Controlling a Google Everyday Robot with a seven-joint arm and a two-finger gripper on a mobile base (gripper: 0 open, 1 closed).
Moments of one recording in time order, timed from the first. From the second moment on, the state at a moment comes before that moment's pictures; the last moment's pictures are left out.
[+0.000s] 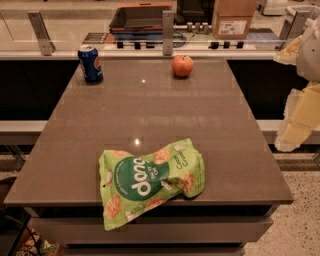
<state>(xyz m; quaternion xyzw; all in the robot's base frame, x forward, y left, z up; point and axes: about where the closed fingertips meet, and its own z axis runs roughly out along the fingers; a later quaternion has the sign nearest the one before) 0.438 -0.211 0.996 -0.60 0.77 -0.06 0.19</state>
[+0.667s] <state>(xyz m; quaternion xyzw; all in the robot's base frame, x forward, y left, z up) 0.437 -0.201 0.988 -0.61 0.77 -0.03 0.20</state>
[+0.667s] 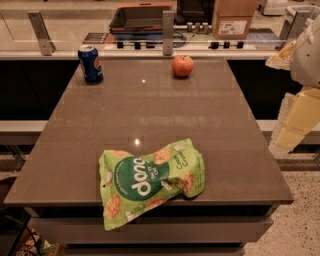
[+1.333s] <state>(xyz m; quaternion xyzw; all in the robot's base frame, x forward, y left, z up) 0.432 -0.150 0.933 -0.65 0.72 0.07 0.21</state>
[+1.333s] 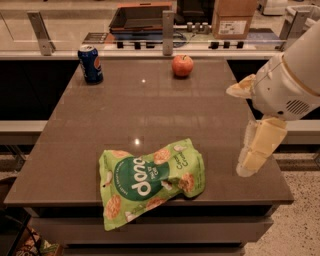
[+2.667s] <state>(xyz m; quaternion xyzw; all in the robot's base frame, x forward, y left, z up) 0.432 -0.055 0.830 -0.72 0.68 0.05 0.17</state>
